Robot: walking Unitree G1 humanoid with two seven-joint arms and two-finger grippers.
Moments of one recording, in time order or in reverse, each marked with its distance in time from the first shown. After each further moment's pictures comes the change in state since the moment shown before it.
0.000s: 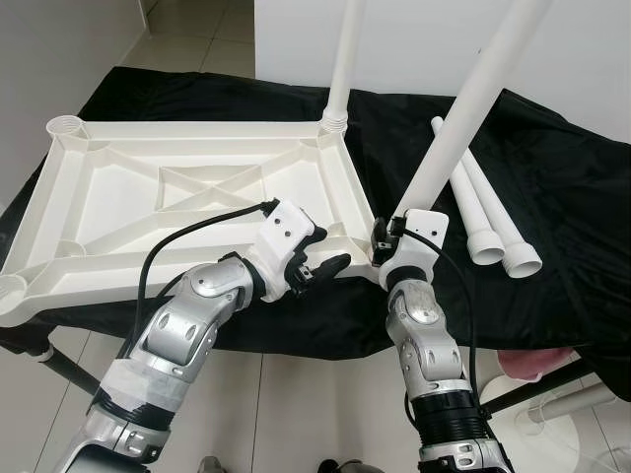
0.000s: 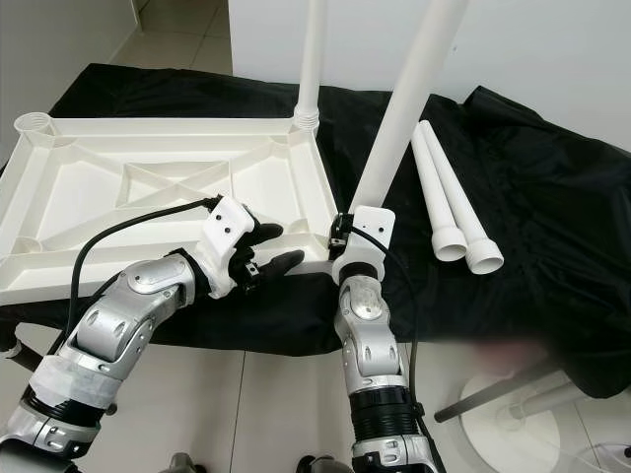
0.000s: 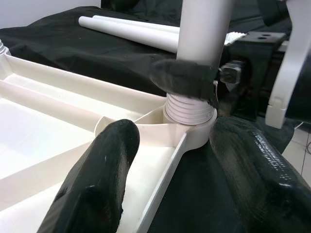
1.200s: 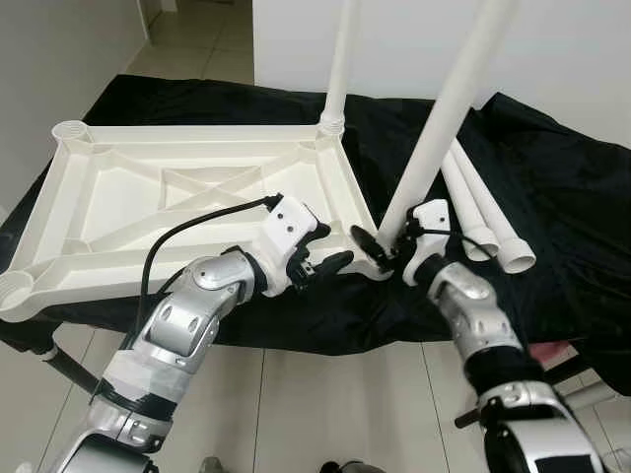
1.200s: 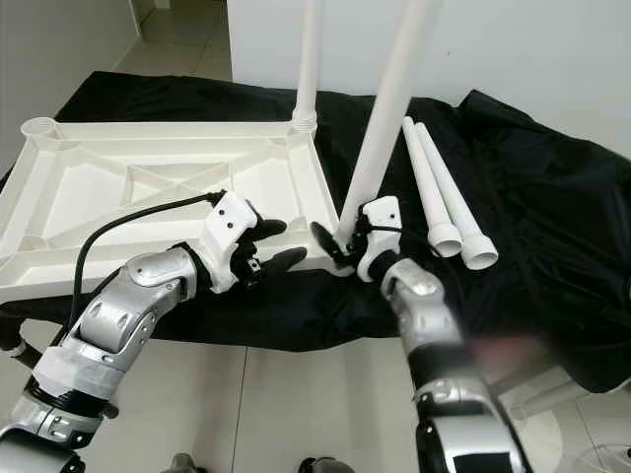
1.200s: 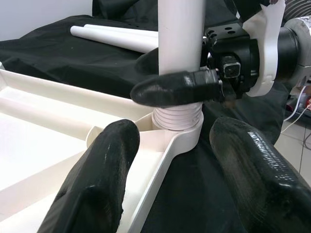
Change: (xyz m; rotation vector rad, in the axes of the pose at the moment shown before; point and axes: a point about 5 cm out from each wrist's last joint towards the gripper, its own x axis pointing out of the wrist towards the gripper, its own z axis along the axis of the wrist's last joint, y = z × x) left arm 0.004 0.005 0.003 0.018 -0.002 -0.012; right arm 0.042 -0.039 0.003 -0.181 0.028 0.672
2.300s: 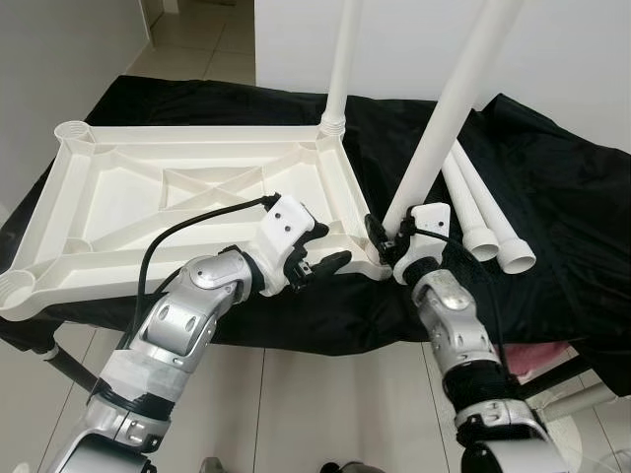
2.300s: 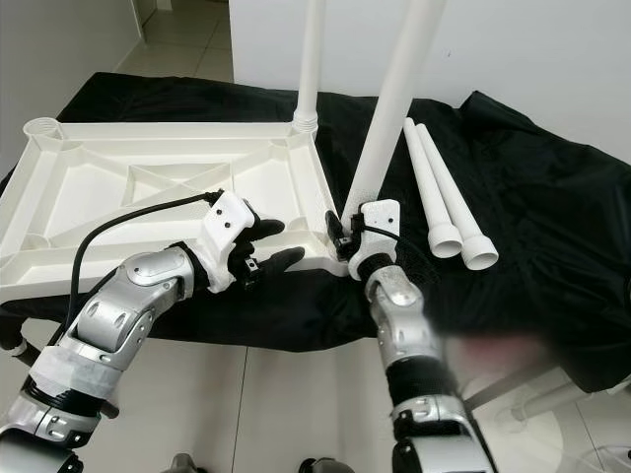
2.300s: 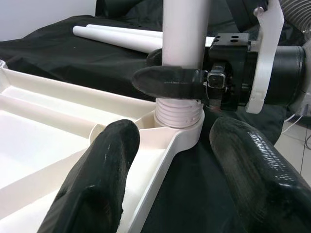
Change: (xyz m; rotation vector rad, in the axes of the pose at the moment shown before) left arm -0.001 0.001 0.000 0.000 0.001 0.005; right arm -0.002 0.025 -0.002 0.080 -0.051 -0.472
